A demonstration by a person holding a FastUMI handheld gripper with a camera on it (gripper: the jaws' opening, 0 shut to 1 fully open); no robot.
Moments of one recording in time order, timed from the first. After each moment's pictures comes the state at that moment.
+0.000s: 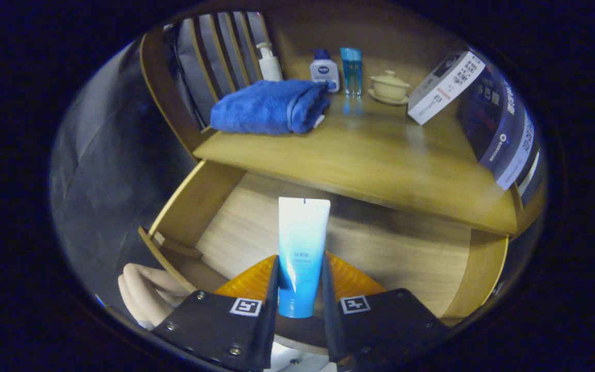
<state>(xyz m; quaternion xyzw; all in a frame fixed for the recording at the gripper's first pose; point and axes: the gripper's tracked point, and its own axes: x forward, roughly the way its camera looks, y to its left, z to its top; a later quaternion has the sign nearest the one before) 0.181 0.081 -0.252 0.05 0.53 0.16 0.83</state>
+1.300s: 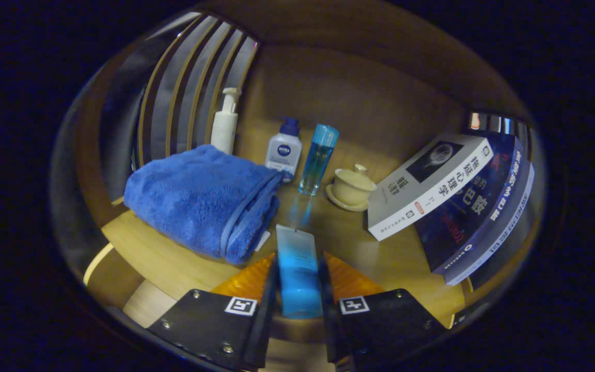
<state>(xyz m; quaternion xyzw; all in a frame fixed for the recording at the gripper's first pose) 0.359 0.055 -0.247 -0.09 0.32 0.01 0.94</state>
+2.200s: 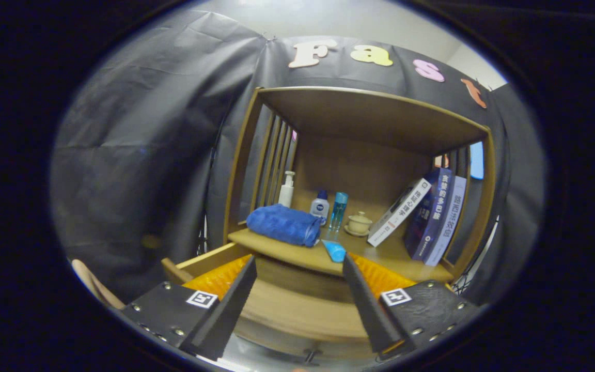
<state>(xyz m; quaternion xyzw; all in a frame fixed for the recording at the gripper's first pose) 0.126 0.107 -0.133 -0.04 0.14 0.09 0.99</state>
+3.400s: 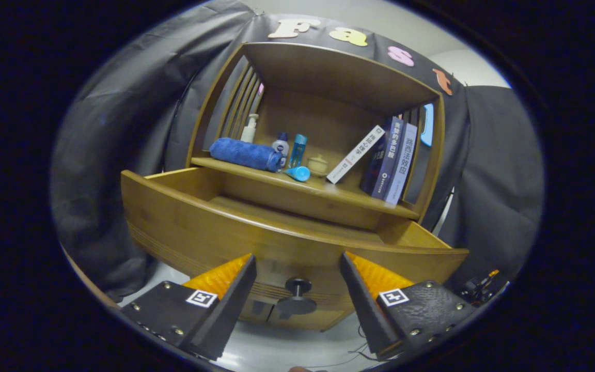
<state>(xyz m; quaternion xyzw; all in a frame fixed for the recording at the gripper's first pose) 0.072 0.056 -0.249 -0.09 0.21 -0.07 0.97</state>
